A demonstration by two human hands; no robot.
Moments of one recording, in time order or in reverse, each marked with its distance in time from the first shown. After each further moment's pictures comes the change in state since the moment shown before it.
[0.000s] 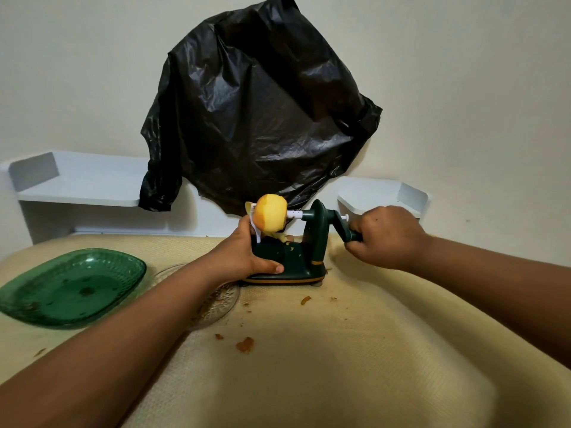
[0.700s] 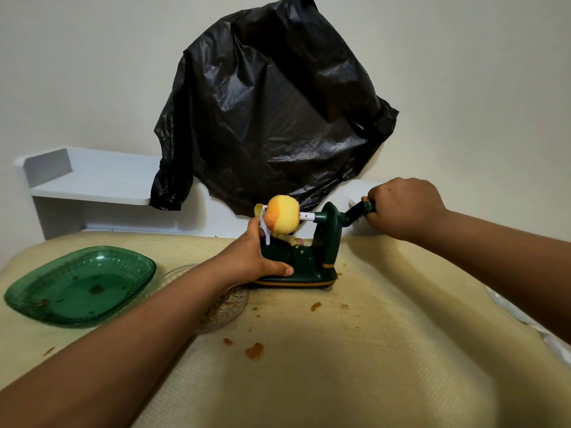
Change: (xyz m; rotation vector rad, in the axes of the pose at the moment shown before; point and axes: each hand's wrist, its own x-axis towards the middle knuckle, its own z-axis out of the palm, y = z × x) left_hand 0.002 -0.001 0.000 0.023 0.009 -0.027; right_hand 0.041 0.018 -0.016 -0.211 0.090 0.152
